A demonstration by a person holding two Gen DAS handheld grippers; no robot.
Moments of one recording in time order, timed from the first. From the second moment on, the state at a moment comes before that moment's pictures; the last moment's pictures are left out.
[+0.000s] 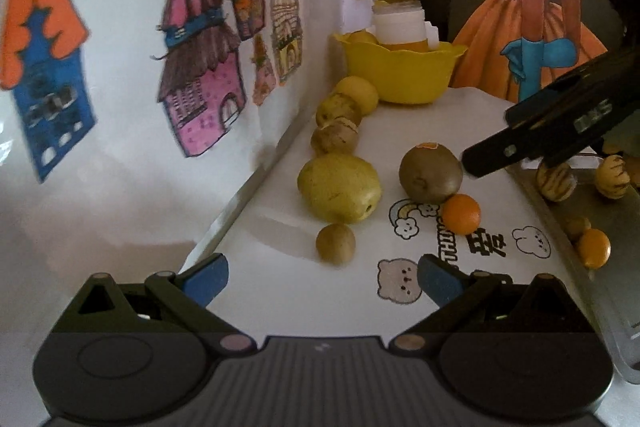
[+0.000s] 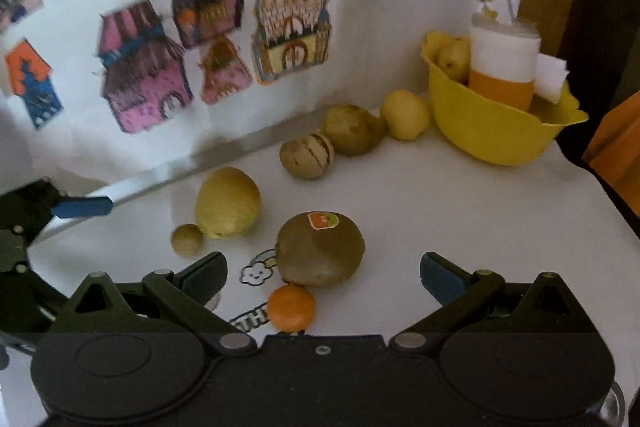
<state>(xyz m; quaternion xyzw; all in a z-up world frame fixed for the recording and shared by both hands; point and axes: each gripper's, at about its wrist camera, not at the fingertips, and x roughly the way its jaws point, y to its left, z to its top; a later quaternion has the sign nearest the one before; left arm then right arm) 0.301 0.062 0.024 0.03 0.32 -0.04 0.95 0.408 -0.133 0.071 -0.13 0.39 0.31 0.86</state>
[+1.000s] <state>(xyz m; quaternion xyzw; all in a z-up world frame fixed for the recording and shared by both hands) 0.334 0.061 0.005 -0.02 0.33 -0.06 0.94 0.445 -0.113 0.021 -0.10 0.41 0.32 0.85</state>
